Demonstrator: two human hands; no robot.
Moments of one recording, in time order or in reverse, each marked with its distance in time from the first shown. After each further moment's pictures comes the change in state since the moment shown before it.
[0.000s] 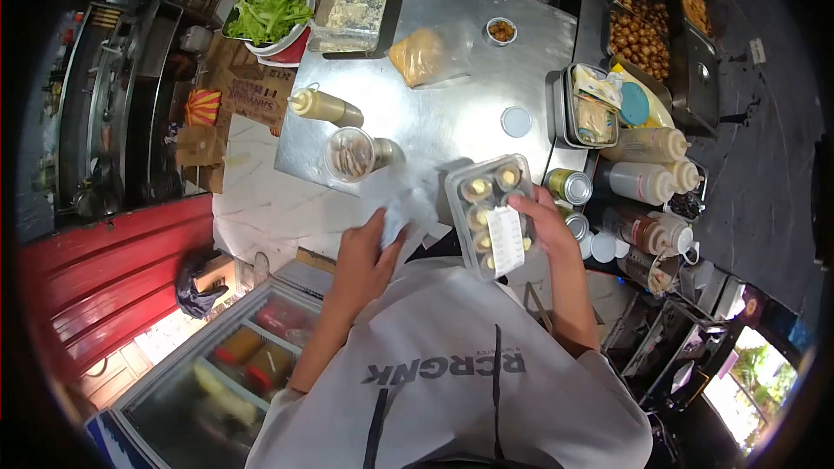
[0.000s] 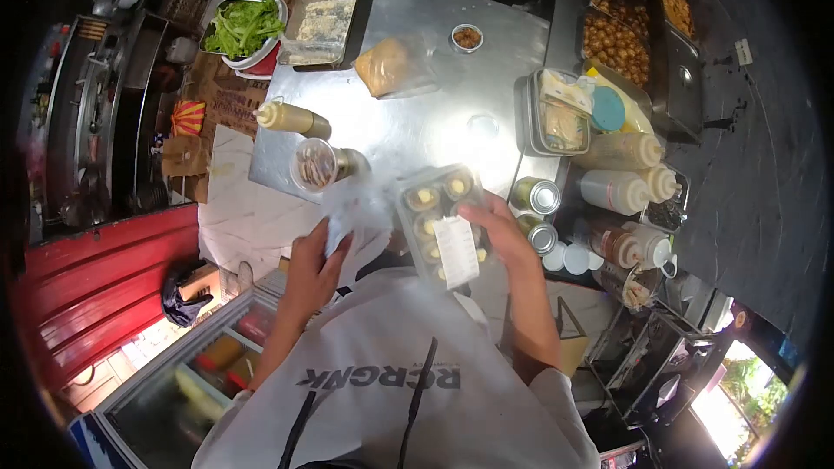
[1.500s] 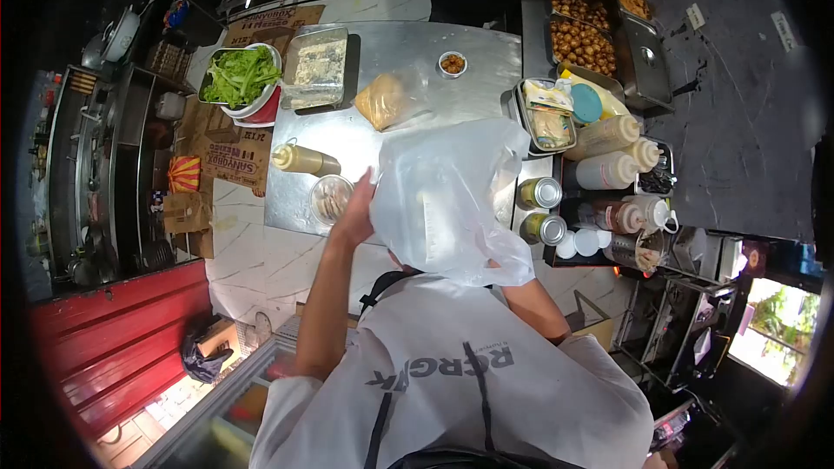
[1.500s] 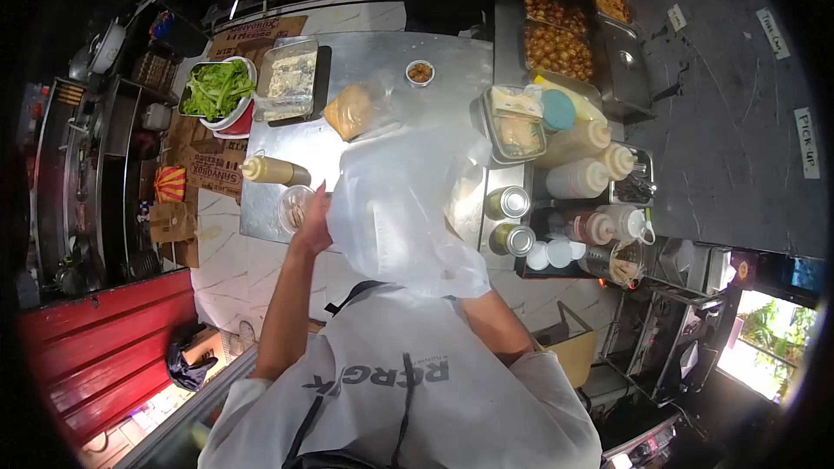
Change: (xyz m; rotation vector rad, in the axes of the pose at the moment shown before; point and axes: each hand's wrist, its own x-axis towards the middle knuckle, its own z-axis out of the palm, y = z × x) left_hand 0.147 -0.108 0.049 -1.147 -0.485 -0.331; right_hand 0.013 0.037 0.056 0.097 0.135 -0.290
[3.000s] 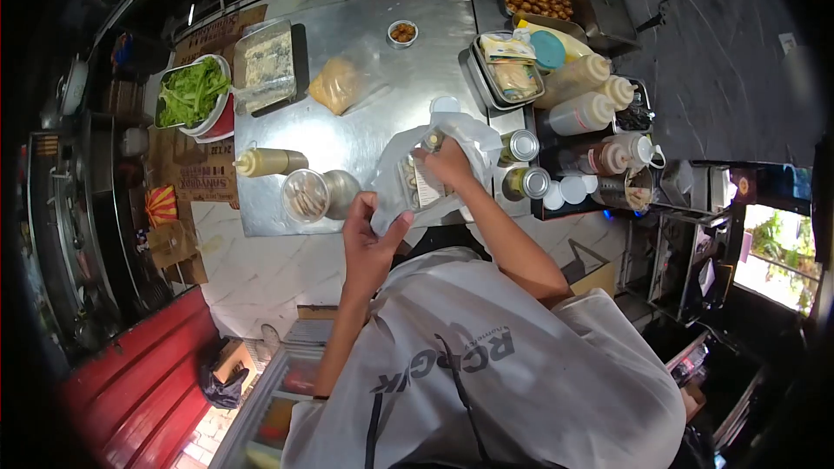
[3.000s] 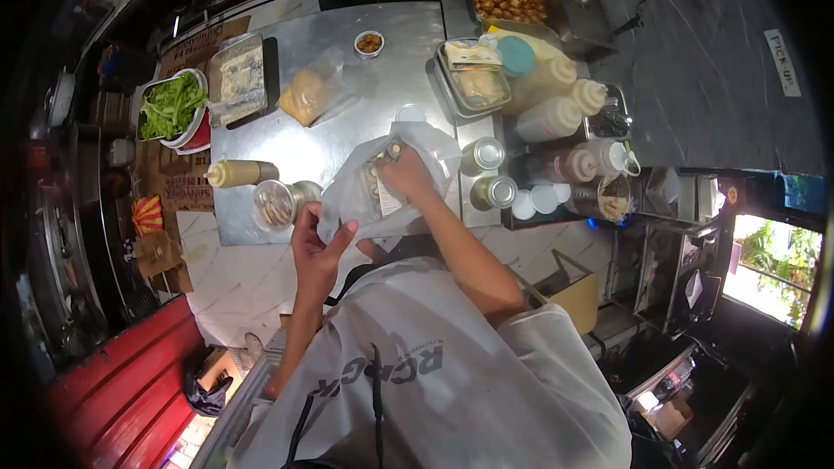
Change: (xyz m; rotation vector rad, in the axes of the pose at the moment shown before) left_hand -0.093 -0.011 0.126 0.357 0.155 0.549; right_hand 0.079 0.002 0.000 -0.817 0.354 0.021
